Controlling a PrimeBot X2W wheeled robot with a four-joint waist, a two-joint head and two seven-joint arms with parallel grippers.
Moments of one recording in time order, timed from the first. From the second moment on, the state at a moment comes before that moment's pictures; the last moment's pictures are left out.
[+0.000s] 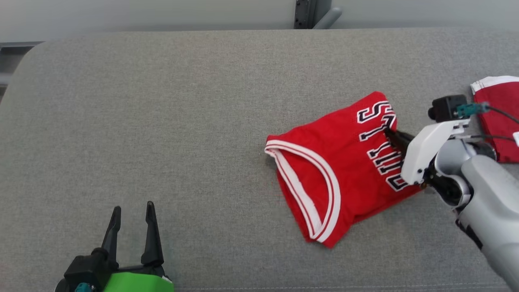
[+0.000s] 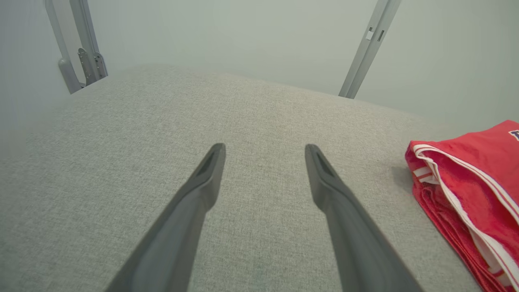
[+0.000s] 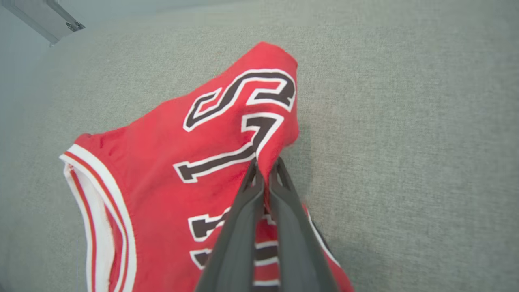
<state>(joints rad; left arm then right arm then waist) 0.09 0.05 -0.08 0.09 -0.31 -0.03 -0.26 -0.60 -0.40 0.50 0.58 0.82 0.13 0.26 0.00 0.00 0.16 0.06</state>
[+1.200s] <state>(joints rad) -0.10 0.05 -0.11 0.11 -0.17 -0.05 -0.26 -1.00 -0.74 0.35 0.75 0.94 0.13 0.21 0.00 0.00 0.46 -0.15</state>
